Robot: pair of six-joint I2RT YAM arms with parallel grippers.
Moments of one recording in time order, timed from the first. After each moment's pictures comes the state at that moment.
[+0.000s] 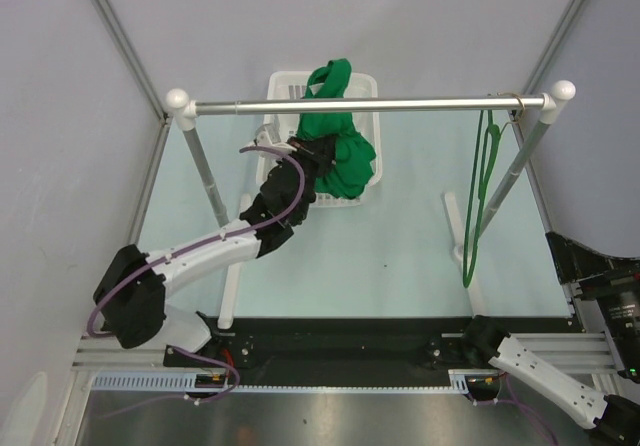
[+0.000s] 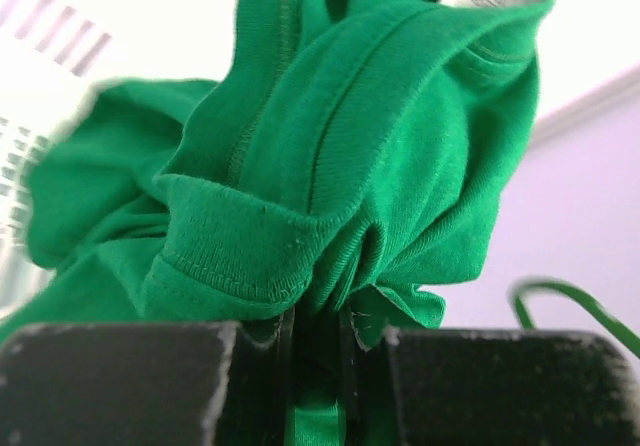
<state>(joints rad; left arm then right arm) -0.84 1.41 0.97 0.60 -0.61 -0.87 0.90 0.12 1.25 -0.92 0.73 0.66</state>
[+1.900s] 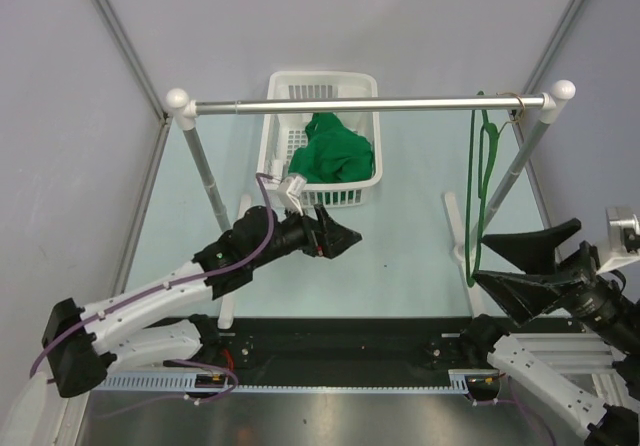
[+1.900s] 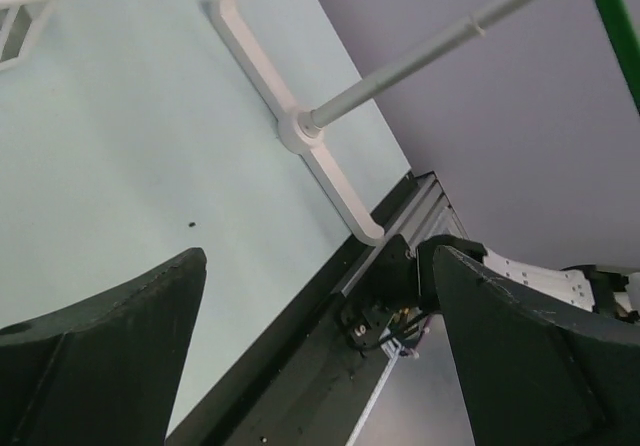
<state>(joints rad) -0.92 1.02 0.72 0.09 0.06 -0.79 0.77 0.31 1.28 -0.72 -0.14 0.55</state>
